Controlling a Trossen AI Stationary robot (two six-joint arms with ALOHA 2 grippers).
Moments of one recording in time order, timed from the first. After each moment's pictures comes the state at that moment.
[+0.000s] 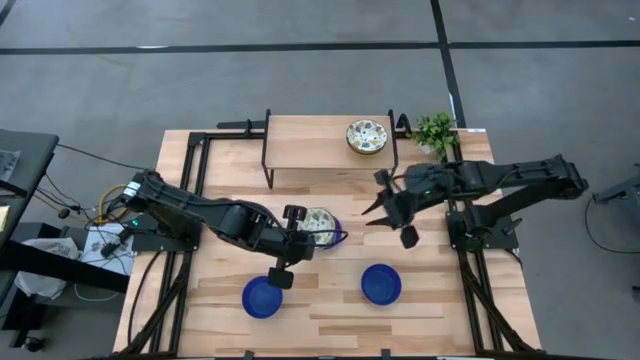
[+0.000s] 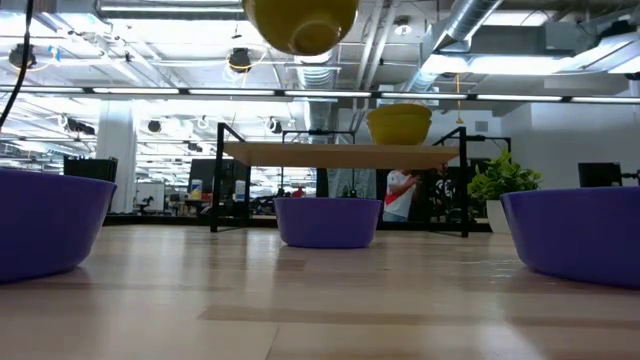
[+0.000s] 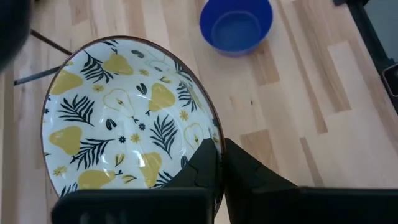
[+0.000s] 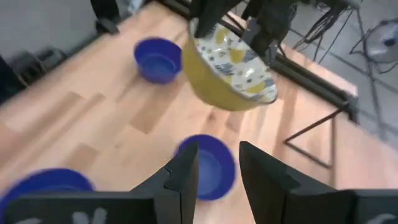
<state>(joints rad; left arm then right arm) -0.40 1.54 1.73 -1.02 -0.28 0.03 0.12 1.18 1.18 -0.61 -0.09 -0.50</state>
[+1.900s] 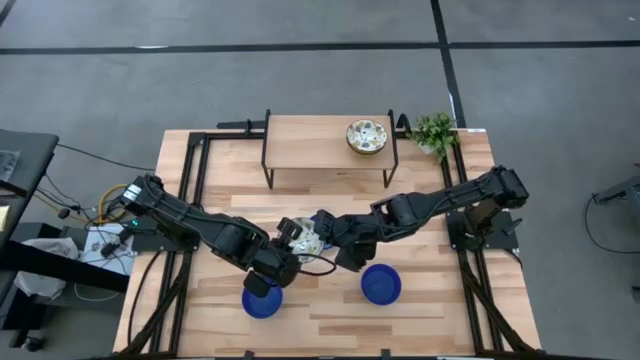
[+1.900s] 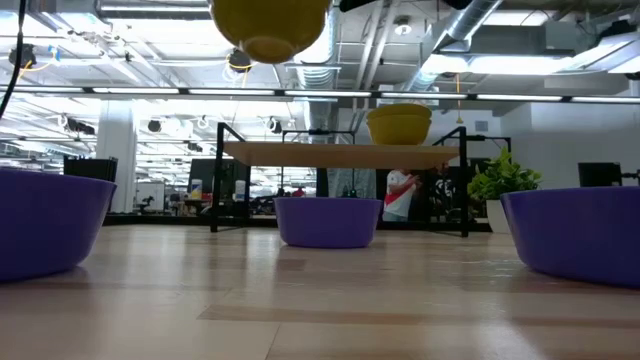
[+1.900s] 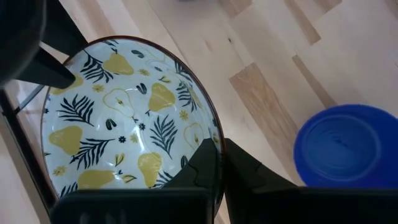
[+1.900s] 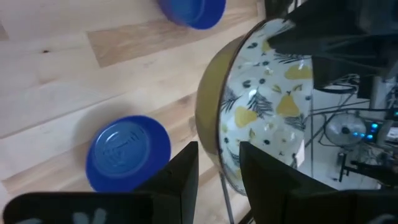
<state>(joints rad) -0.49 1.56 1.72 -1.19 -0.33 0.26 0.30 1.72 1.63 -0.77 0.21 -1.20</state>
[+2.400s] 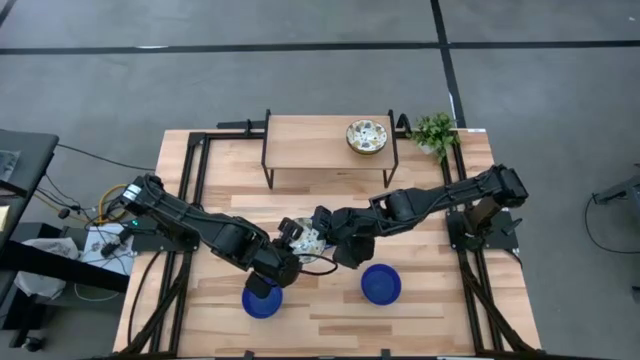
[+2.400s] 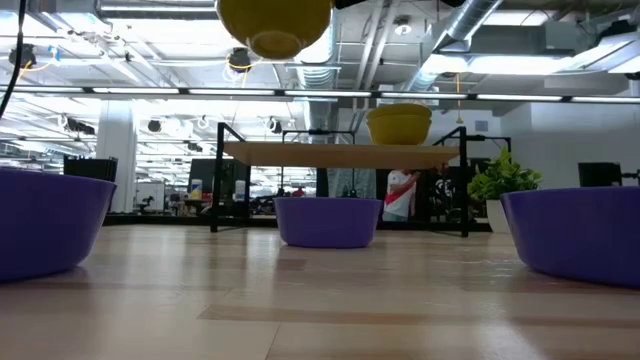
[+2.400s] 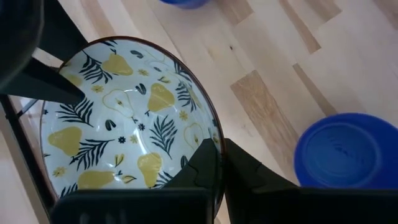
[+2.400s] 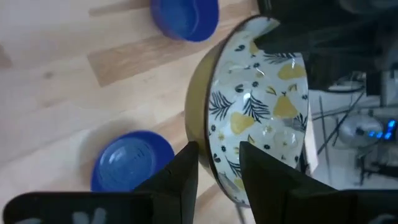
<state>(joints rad) -0.49 1.56 1.72 -1.16 -0.33 0.26 0.26 1.72 1.63 -0.74 0.13 -1.13</state>
